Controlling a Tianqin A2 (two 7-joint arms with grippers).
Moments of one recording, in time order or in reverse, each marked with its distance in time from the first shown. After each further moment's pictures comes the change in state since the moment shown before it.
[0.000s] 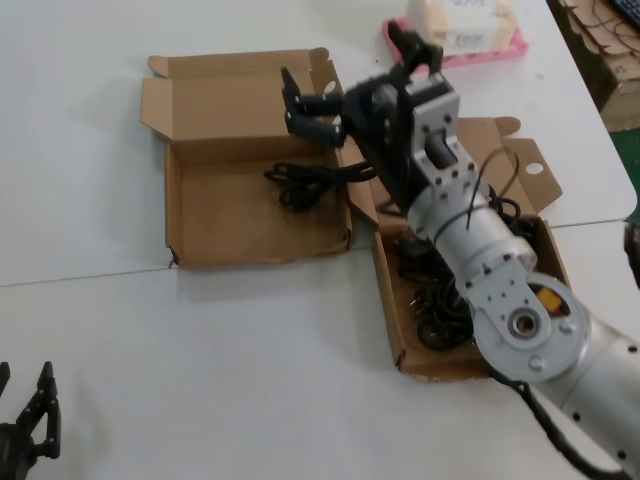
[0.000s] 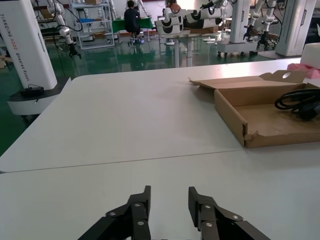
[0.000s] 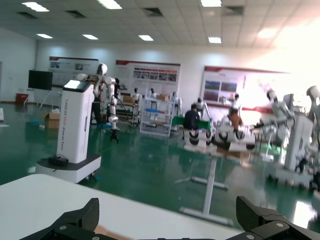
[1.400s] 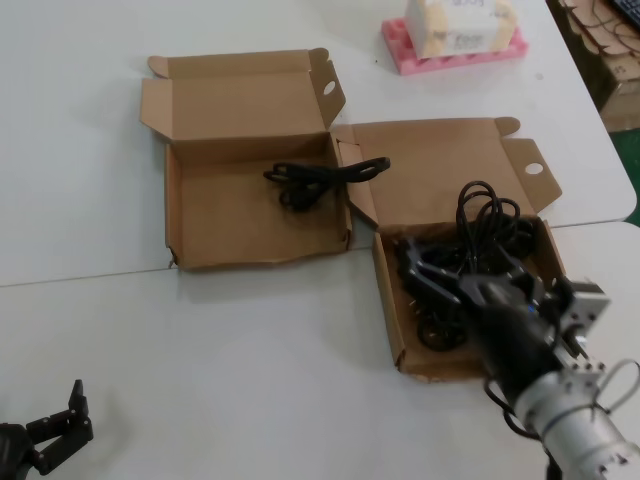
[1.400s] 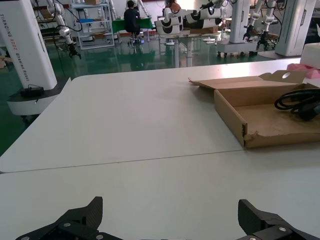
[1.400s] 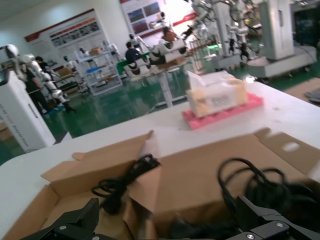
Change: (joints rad) left arm 0.000 0.000 0.000 0.000 0.000 0.000 0.000; right arm -0.669 -0.053 0.572 0.271 0.146 -0.224 0.000
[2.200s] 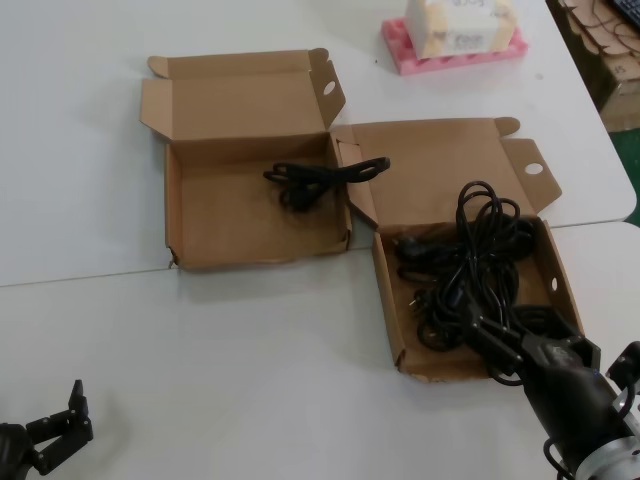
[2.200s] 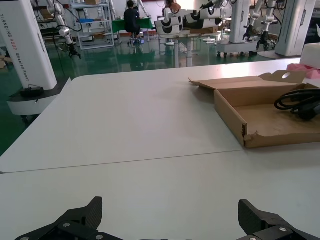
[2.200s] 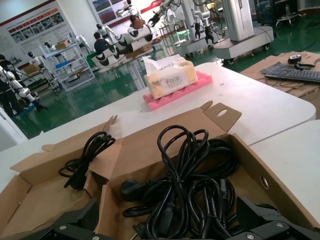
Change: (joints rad) left arm 0.000 0.000 0.000 0.000 0.000 0.000 0.000; right arm -0.237 -0.019 0.203 0.096 0.052 -0.079 0.000
